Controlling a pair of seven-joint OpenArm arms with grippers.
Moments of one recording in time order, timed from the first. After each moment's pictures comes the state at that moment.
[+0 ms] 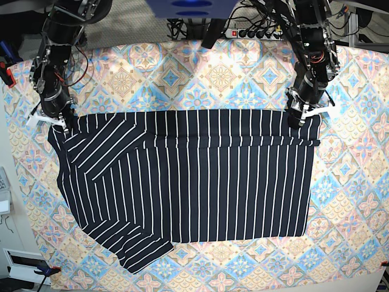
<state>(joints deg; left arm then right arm) 11.6 -7.5 -23.5 68.3 -67.6 -7.5 28.6 -2.6 12.2 32.5 58.5 50.0 9.0 -29.0</state>
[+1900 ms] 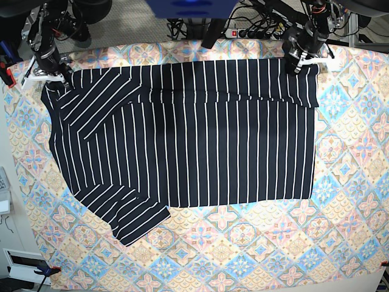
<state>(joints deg) 33.7 -7.1 -23.6 83.0 -68.2 -6.8 32.4 -25.2 12.0 33.3 79.2 49.1 8.6 -30.9</state>
